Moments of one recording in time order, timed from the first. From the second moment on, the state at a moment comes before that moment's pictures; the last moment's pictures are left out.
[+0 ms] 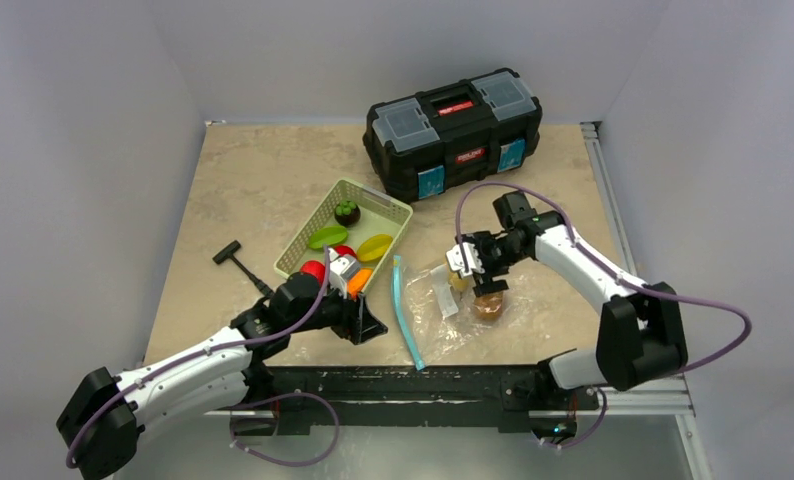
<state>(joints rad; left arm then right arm) -0.81 0.79 0.29 0.03 0.32 -0.54 0.31 1.38 0.94 -0.84 -0.58 -1.54</state>
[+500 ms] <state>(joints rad) -0.81 0.82 0.29 0.03 0.32 -0.53 0.39 1.57 0.99 -0.74 -0.49 -1.53</state>
